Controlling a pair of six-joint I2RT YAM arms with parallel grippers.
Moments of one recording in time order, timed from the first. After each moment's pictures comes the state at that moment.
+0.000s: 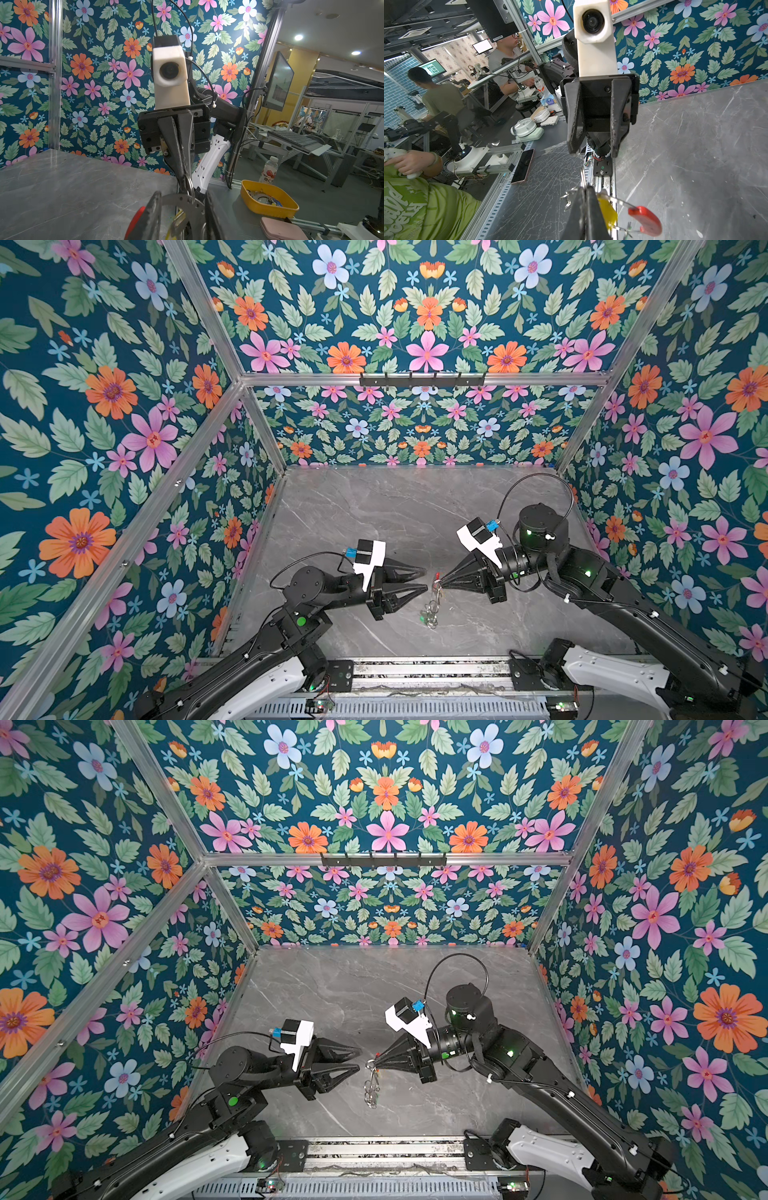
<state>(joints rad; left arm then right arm) -0.92 0.67 0.60 0.41 0.63 -0.42 0.79 1.00 1.15 -0.44 -0.97 0.07</state>
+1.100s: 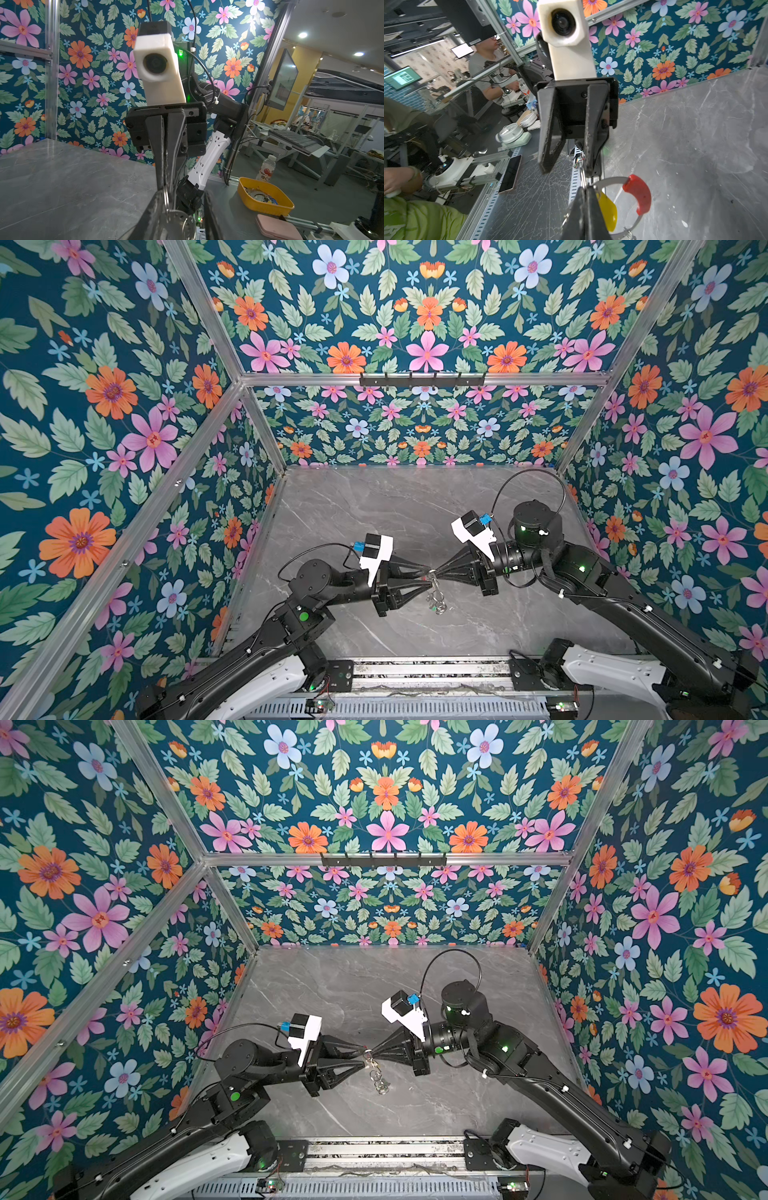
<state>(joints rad) -0.92 0.71 0.66 0.31 0.61 -0.41 0.79 1.04 1.18 -0.46 -0.86 0.08</state>
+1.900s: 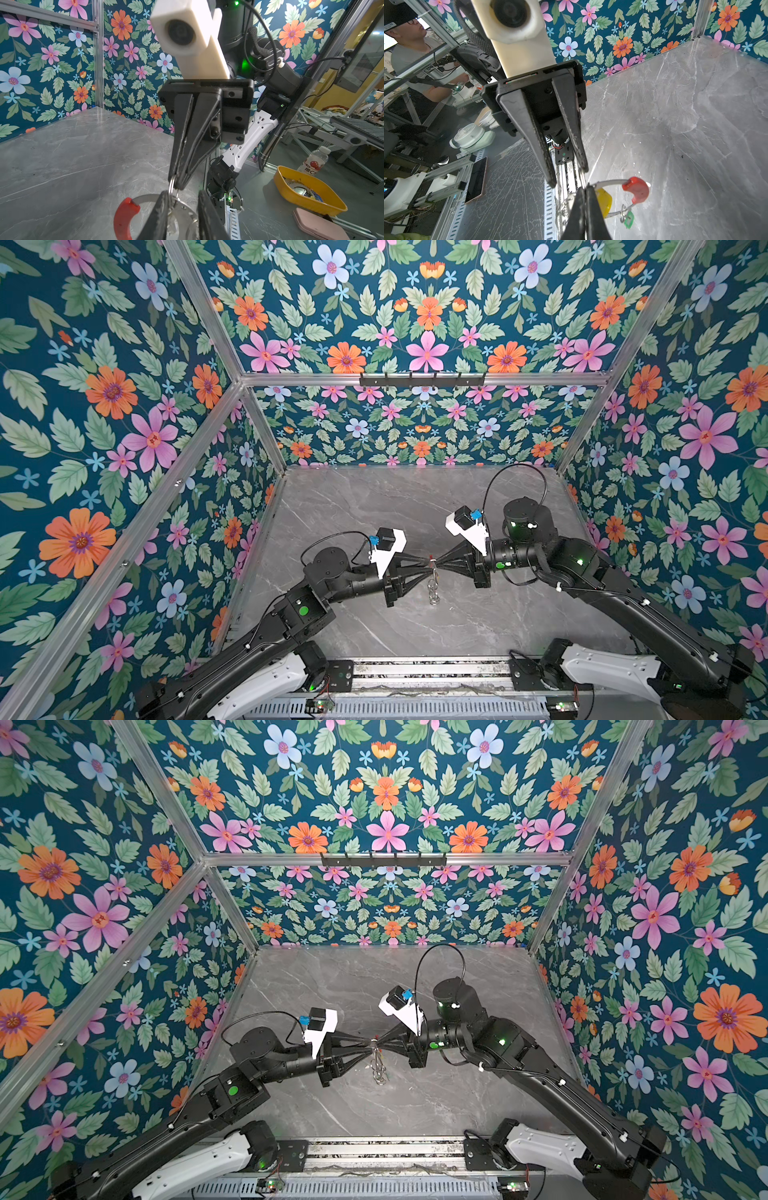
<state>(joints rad) -0.92 0.75 0.74 0.04 0.48 -0.26 0.79 1.09 1.24 -0.63 -0.65 0.03</state>
